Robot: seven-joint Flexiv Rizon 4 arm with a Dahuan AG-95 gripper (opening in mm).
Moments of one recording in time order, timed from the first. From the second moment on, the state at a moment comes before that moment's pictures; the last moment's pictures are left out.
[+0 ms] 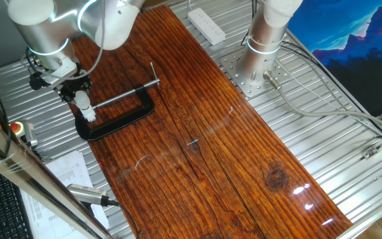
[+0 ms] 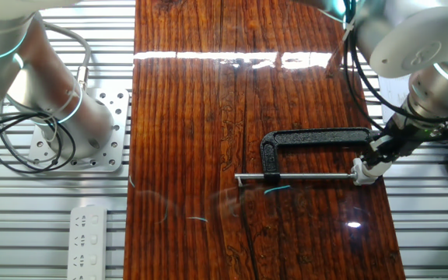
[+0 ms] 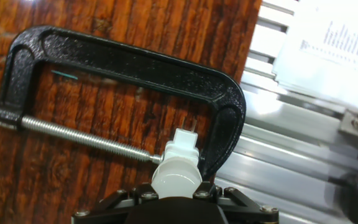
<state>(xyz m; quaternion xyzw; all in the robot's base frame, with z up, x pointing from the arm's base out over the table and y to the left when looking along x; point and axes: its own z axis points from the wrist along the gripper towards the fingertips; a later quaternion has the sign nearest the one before) 0.683 -0.117 0.109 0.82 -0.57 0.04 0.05</state>
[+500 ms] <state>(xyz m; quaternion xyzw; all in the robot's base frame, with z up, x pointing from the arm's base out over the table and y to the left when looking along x) 0.684 -0.117 0.109 0.85 -0.53 0.03 0.04</state>
